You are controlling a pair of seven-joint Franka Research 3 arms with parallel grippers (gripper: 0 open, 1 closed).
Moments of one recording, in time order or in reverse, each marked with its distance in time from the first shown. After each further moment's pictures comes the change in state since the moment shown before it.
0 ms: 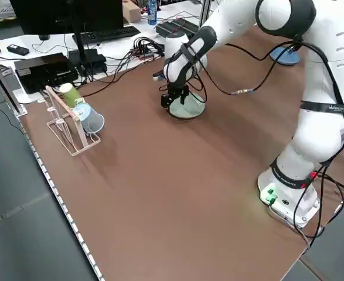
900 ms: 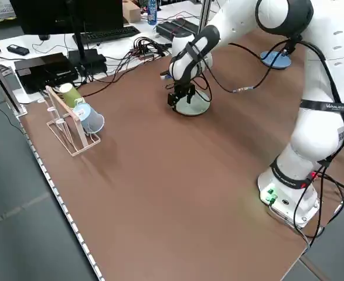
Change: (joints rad) left arm -0.068 0.017 -0.001 0.000 0.000 0.000 -0.020; right arm 0.143 0.000 0.001 -0.016 0.165 0.017 0.009
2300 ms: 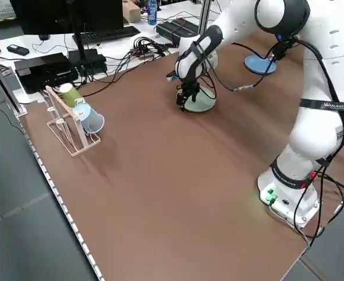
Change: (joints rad) left arm -0.051 0.022 -0.024 0.007 0.000 -0.019 -0.299; right arm 0.277 0.005 0.002 -0.002 0.300 0.208 0.091
